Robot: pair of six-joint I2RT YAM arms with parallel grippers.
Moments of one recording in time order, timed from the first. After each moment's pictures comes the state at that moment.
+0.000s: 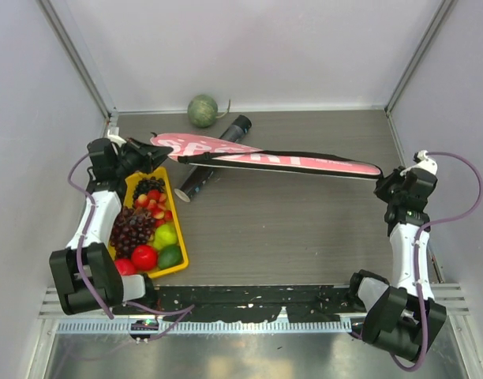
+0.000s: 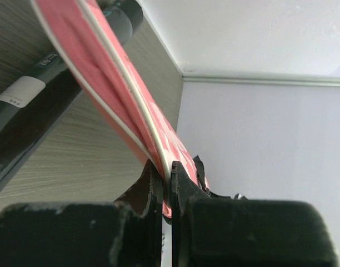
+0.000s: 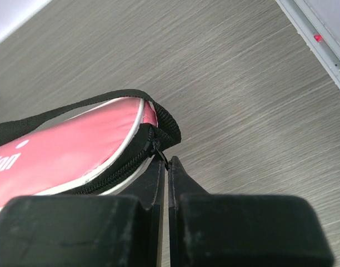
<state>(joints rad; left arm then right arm) 0.19 1.27 0.88 0.06 0.68 -1.15 -0.42 0.95 0.65 -0.18 -0.15 0.33</state>
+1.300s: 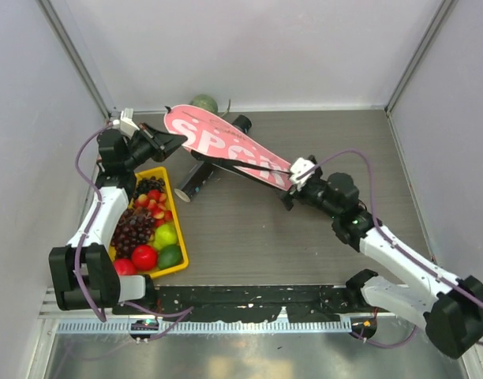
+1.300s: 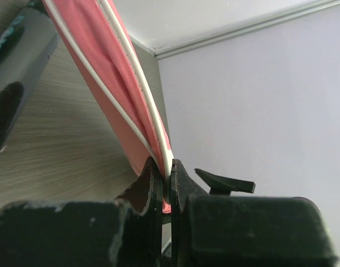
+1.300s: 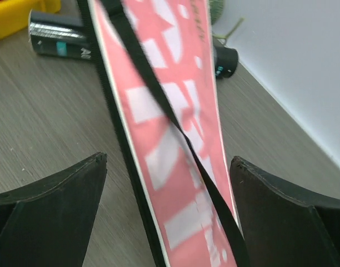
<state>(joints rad) 0.06 1.30 0.93 0.26 0.74 -1.09 0.48 0.93 0.60 0.19 -0.24 -0.32</state>
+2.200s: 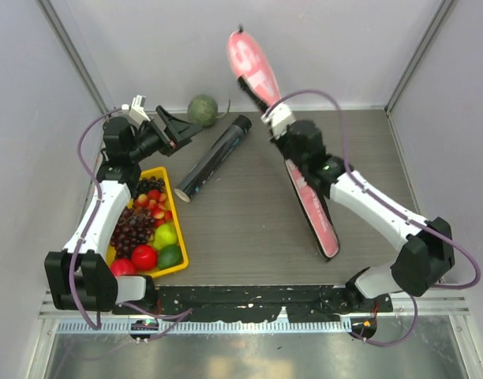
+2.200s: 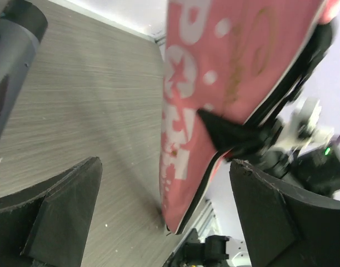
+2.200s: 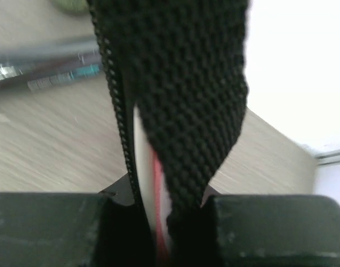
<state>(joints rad) -0.05 1.30 1.07 0.12 0.72 -0.94 0.65 1.43 1.17 -0.08 0.36 -0.42</state>
